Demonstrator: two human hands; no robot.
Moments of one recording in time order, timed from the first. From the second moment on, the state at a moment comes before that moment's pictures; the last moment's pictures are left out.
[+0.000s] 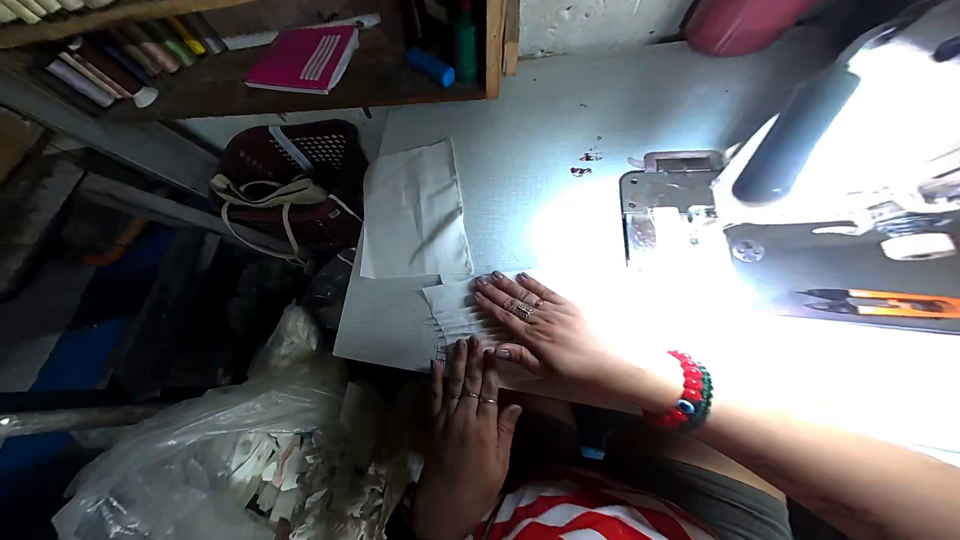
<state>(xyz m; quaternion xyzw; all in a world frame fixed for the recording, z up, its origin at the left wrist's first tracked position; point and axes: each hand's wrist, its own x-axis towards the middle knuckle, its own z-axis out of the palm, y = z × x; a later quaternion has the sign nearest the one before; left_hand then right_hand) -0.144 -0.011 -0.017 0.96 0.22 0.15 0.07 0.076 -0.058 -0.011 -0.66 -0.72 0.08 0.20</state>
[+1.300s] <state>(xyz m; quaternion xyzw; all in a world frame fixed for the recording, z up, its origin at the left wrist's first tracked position) -0.091 0.113 0.049 0.91 0.30 0.18 0.21 0.115 0.062 0.062 -0.77 -0.55 0.11 0.30</state>
